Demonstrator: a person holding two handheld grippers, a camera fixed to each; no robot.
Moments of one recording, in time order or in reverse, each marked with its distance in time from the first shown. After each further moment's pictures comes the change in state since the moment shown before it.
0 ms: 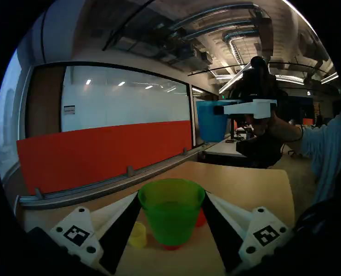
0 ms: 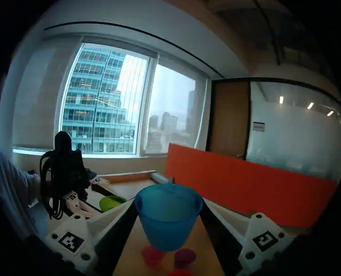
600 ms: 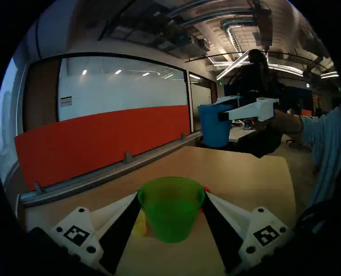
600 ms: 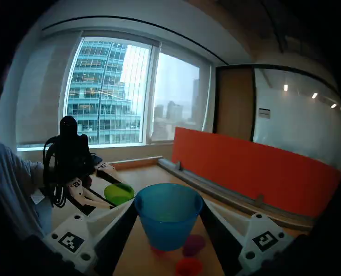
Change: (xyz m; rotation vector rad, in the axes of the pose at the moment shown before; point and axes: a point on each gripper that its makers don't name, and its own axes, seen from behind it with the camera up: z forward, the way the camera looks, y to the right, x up) left arm -0.038 -0.001 -0.002 -0.016 -0.111 0.018; right arm -0.058 -0.015 -0.002 0.053 -0.092 0.023
